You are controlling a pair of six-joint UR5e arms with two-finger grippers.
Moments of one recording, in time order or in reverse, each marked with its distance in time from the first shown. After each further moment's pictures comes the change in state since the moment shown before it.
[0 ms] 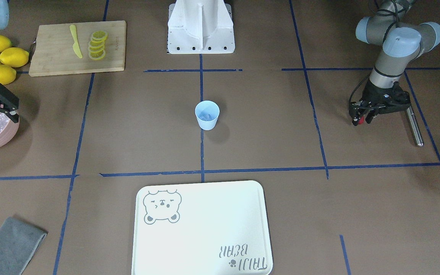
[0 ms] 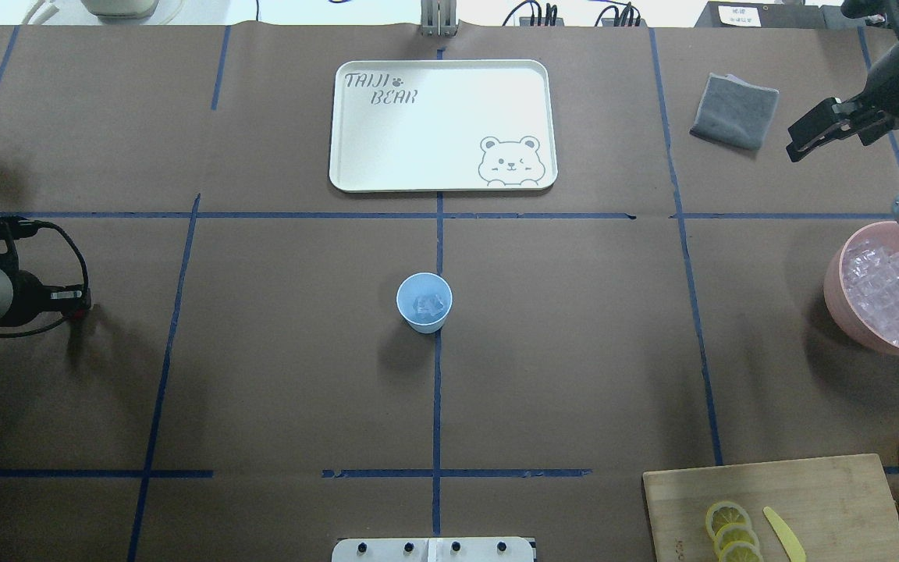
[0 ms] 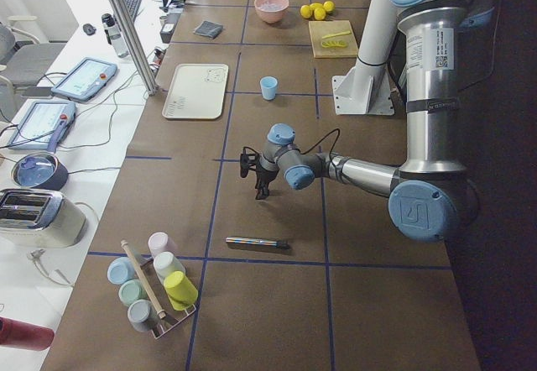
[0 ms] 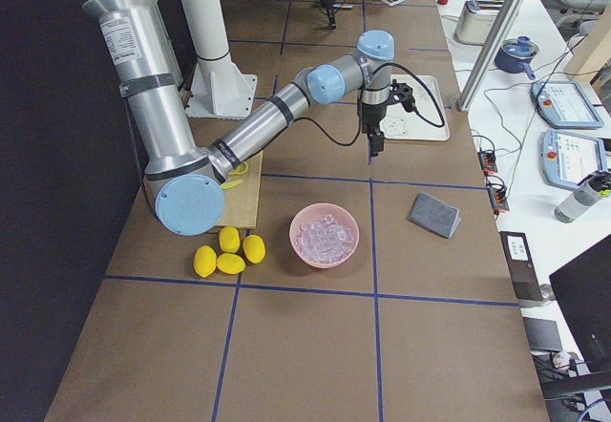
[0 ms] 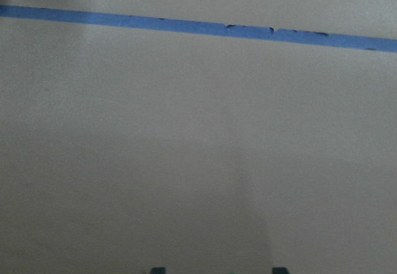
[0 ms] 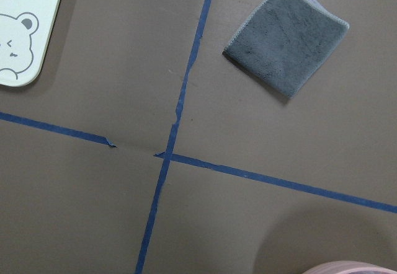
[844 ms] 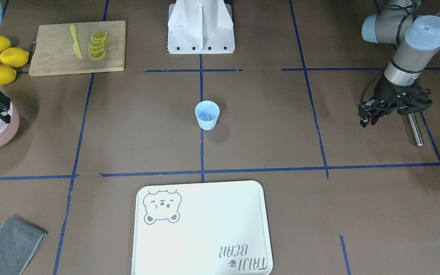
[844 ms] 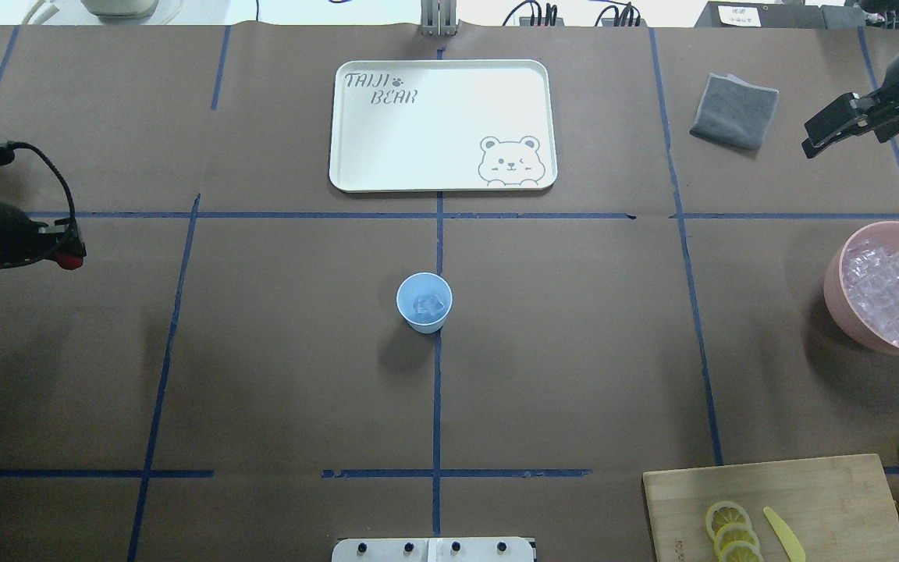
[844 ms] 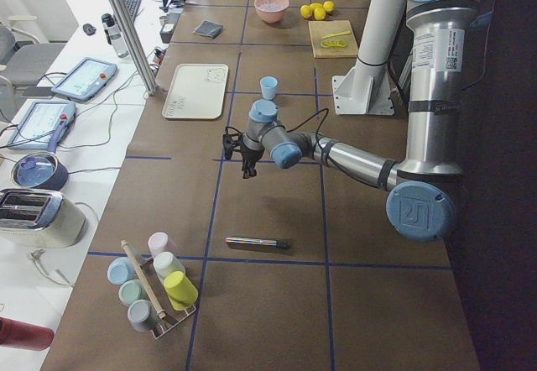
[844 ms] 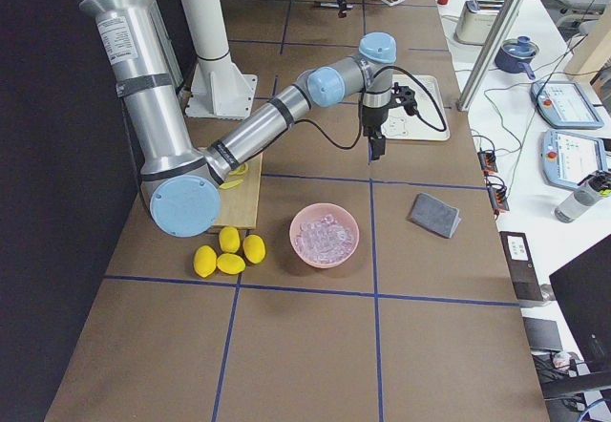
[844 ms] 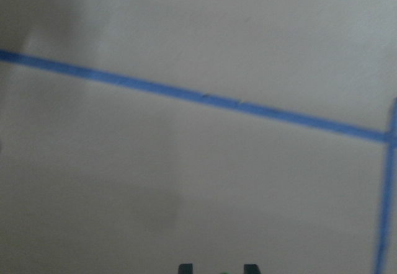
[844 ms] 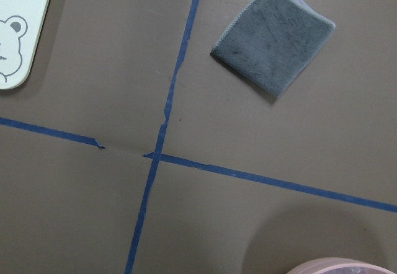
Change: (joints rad) left arm -0.178 -0.151 -0.132 0.281 -0.183 0.000; right arm 0.043 -0.024 -0.010 -0.001 0.019 -0.036
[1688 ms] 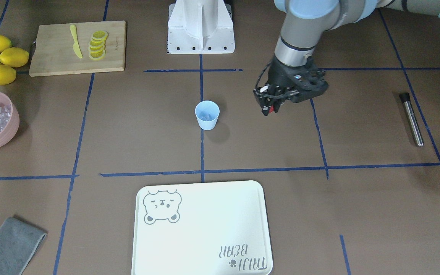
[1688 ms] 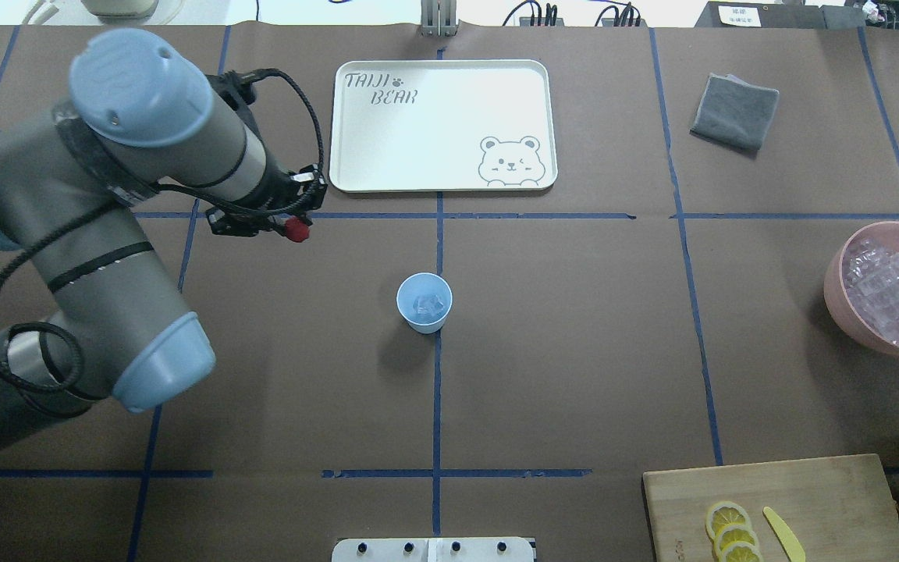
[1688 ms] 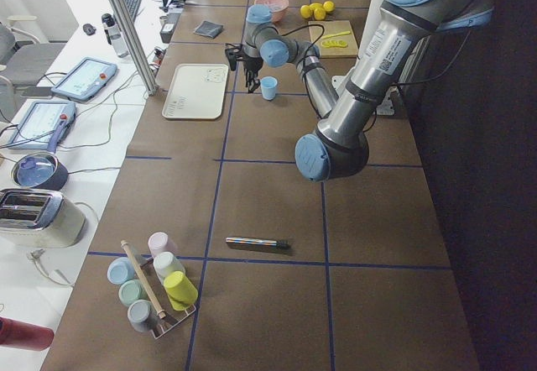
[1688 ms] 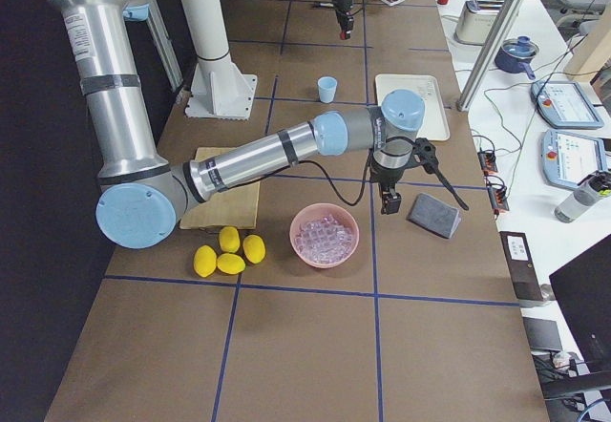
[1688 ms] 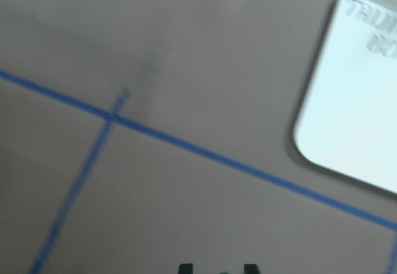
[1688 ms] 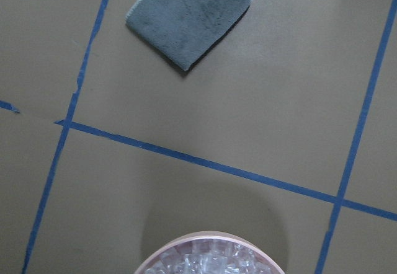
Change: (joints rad) left arm 0.242 -0.583 -0.013 0.490 0.075 -0.360; right arm 0.262 -0.079 -0.208 0.010 0.167 -0.431
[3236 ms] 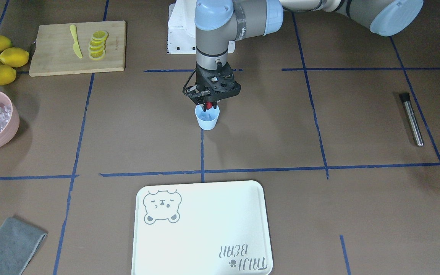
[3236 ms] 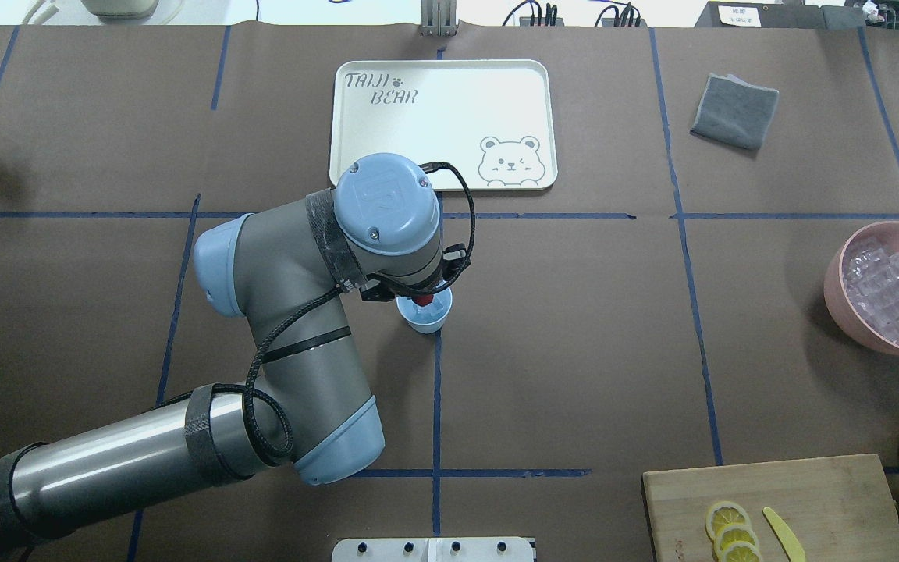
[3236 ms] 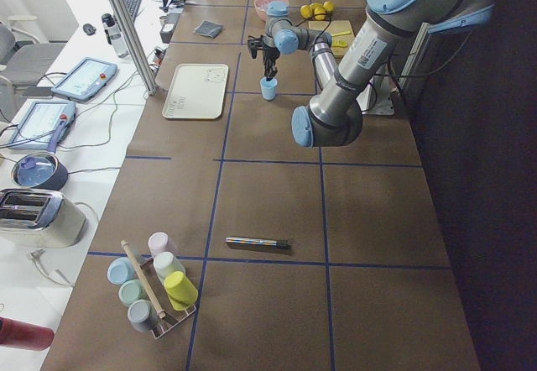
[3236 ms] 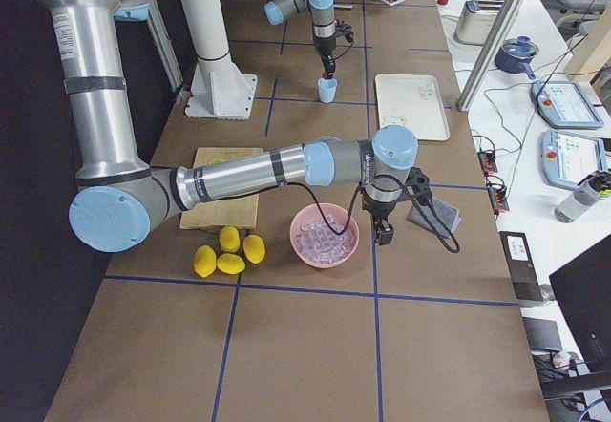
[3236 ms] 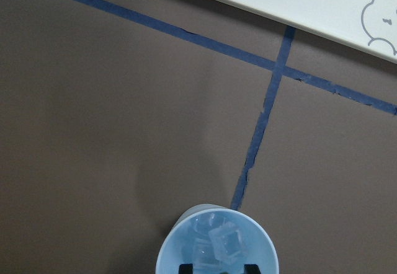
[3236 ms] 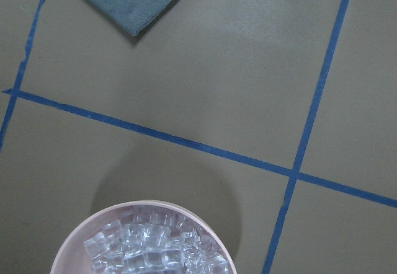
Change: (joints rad) left arm 0.184 -0.207 0.234 -0.018 0.114 -0.042; right arm 0.040 -0.059 -0.039 0.049 0.006 -0.063
